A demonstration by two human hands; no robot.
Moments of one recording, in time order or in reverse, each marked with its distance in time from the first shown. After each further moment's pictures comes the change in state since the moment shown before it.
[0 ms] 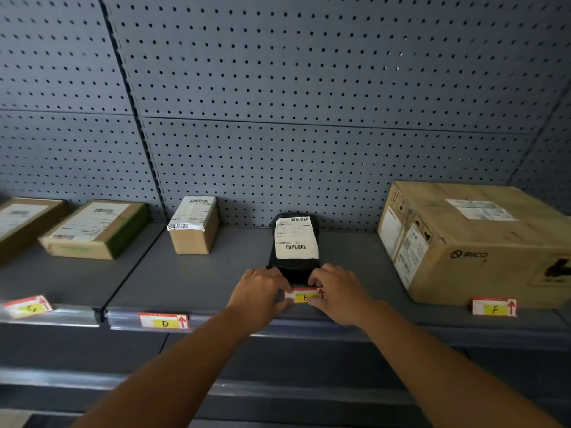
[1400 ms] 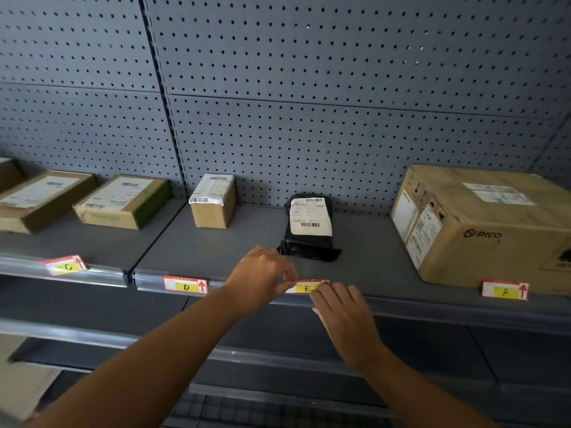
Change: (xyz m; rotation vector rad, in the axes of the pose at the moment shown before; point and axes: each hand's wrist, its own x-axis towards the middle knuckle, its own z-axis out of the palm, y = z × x) left_hand -0.044 0.006 -0.036 -0.073 0.093 0.157; right_hand -0.072 -0.017 0.087 -0.466 0.656 -0.365
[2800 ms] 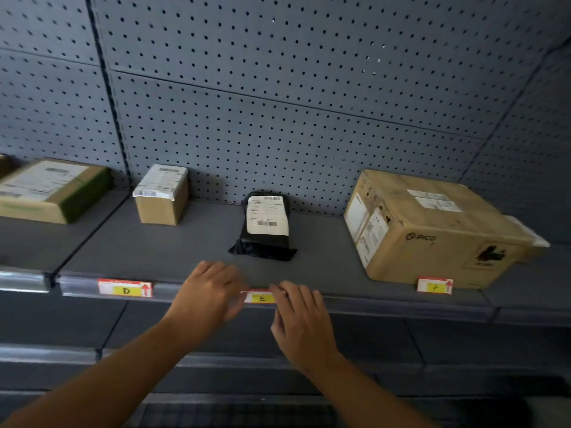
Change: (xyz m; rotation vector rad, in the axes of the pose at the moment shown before) left_hand -0.035 0.001 0.026 0.199 0.149 0.040; right_hand 0.000 -0.015 -0.029 0.175 -0.157 0.244
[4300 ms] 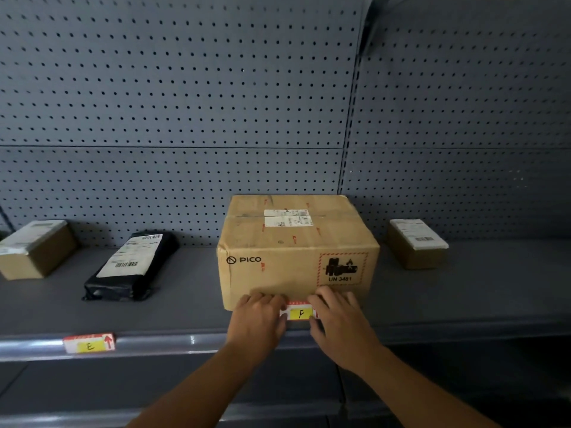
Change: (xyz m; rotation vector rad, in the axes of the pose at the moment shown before) left_hand 0.236 0.325 0.129 -0.020 -0.120 -0.223; right_hand -0.100 0.371 -0.114 0.060 -0.117 0.077
